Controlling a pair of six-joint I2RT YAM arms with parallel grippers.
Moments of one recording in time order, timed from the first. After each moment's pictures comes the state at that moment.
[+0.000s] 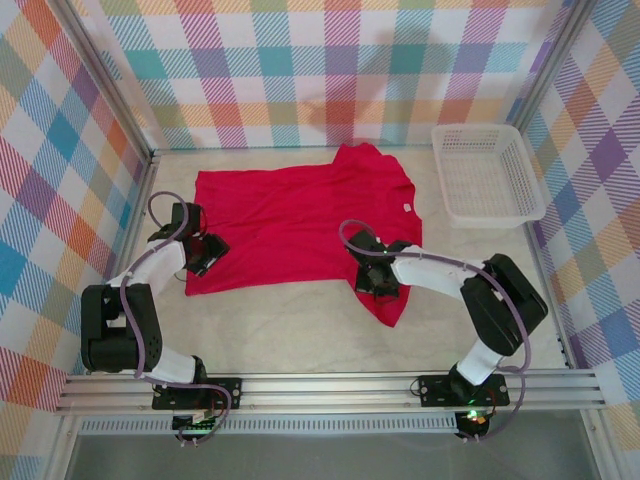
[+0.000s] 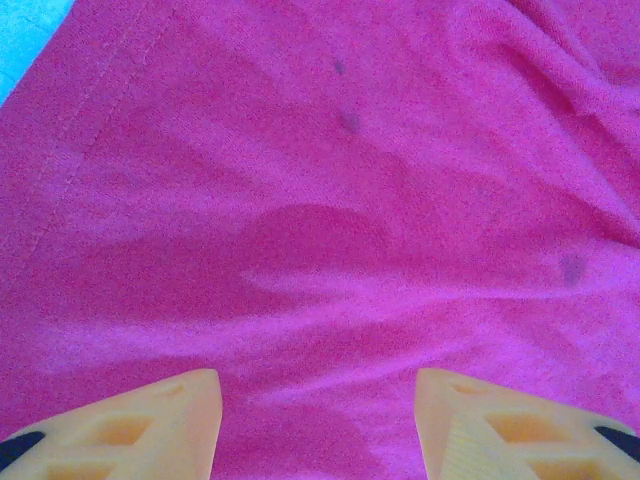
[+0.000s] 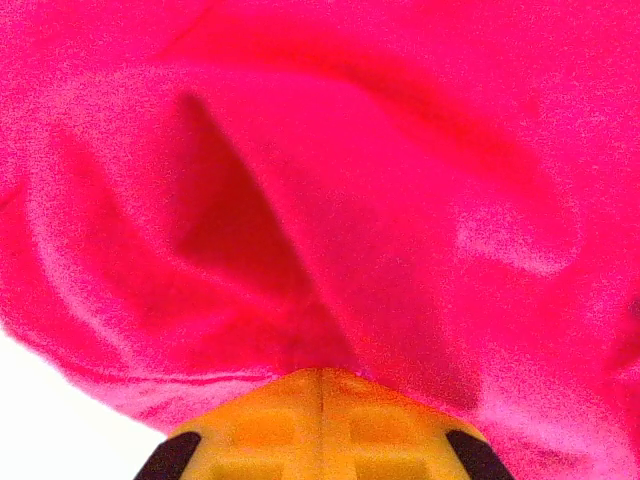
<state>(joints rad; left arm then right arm) 0.03 1.47 0.87 -0.53 0.09 -0.73 0.75 1.63 0.95 -0.65 0.15 0.89</state>
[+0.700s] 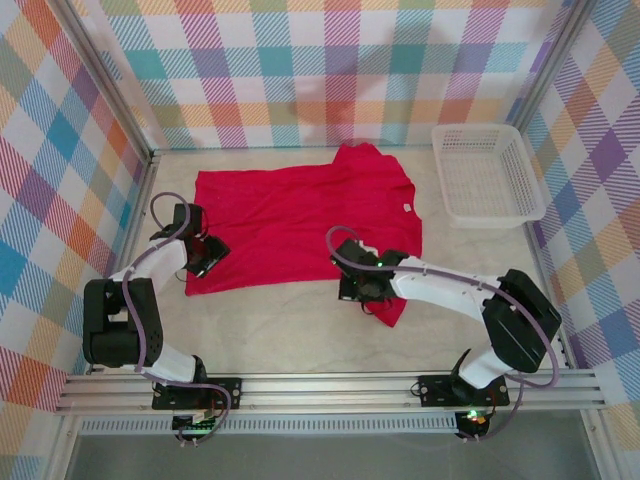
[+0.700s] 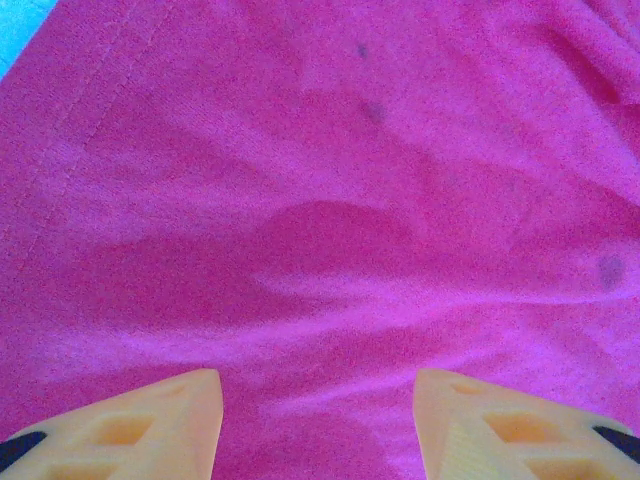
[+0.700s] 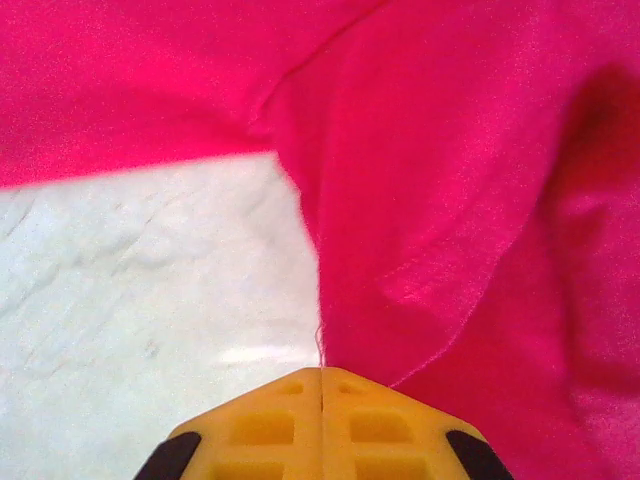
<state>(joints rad) 0.03 1.51 0.87 -0.53 0.09 -0.73 0.95 1.53 0.98 -0.66 0.13 0.97</state>
